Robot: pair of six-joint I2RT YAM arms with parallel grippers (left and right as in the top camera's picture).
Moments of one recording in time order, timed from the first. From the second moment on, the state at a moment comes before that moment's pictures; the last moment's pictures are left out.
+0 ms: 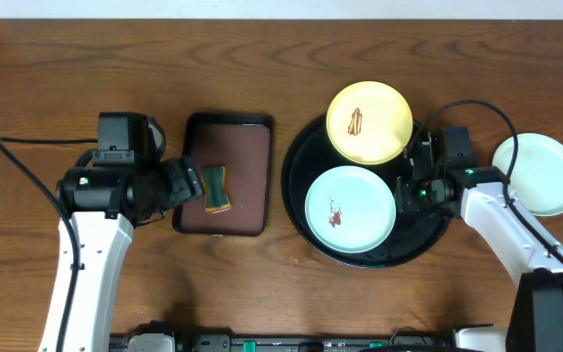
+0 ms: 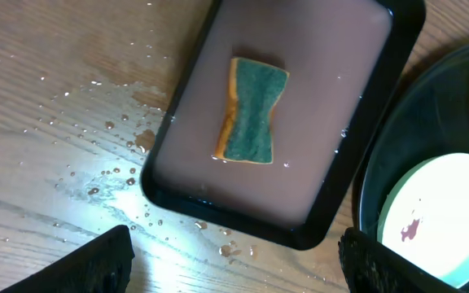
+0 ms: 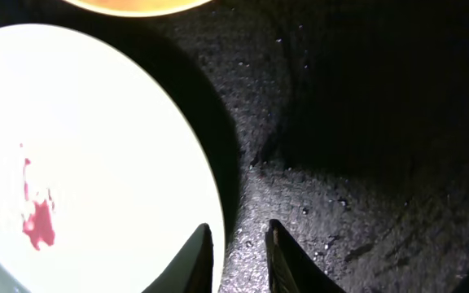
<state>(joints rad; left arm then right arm) -0.01 1.23 1.13 -1.10 0.13 -0.41 0.12 1.54 0.84 -0.58 -0.22 0.08</state>
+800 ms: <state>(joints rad) -0.17 1.43 1.01 -0.88 0.01 -0.41 0.18 1.58 0.73 -0.38 -0.16 0.15</state>
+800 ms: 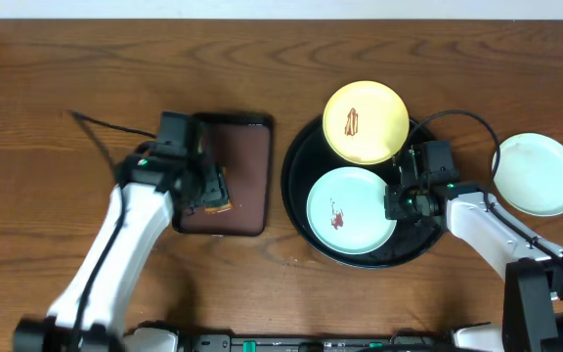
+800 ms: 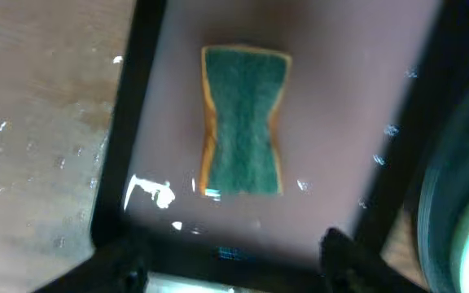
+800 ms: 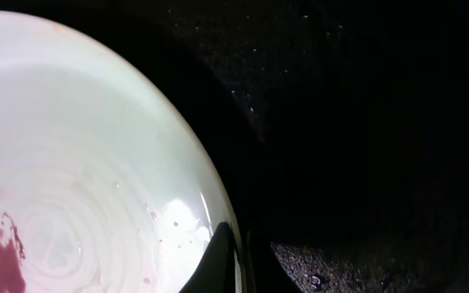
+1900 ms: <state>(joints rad) -0.18 1.65 1.08 -0.88 0.00 -0.46 0.18 1.58 0.73 -0.38 -0.16 0.16</state>
